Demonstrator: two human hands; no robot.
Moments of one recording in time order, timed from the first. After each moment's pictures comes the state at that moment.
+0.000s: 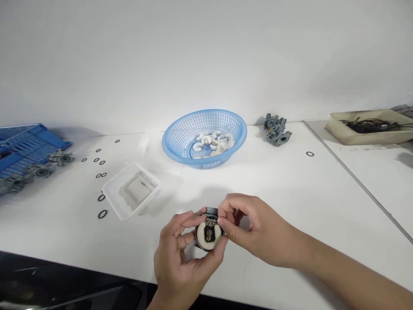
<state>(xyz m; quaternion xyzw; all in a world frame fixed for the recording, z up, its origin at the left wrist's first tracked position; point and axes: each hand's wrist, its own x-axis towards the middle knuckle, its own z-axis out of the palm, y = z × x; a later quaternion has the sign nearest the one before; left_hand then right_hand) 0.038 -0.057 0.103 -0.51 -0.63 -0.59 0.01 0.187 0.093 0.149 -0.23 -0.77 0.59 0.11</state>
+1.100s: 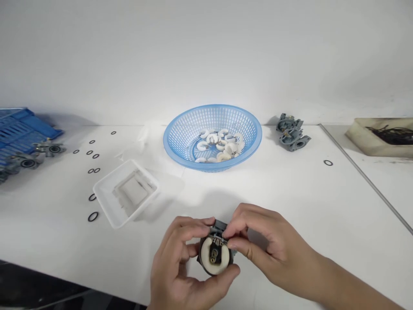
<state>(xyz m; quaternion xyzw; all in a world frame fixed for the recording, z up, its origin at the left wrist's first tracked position) 0.026 -0.053 0.102 -0.48 -0.64 -0.60 -0.08 0.189 0.103 0.130 -0.14 -0.81 0.53 0.18</state>
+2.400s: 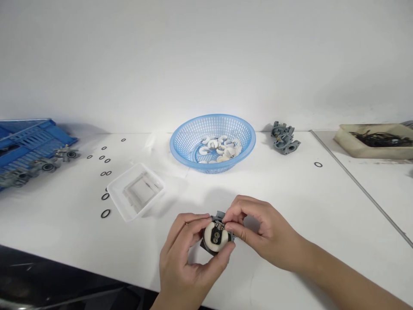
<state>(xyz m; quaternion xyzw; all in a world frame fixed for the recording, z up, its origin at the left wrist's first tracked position) 0.028 -0.057 0.109 -0.51 -0.64 -0.57 0.00 0.186 0.103 0.133 -0.18 -0.79 0.56 0.17</state>
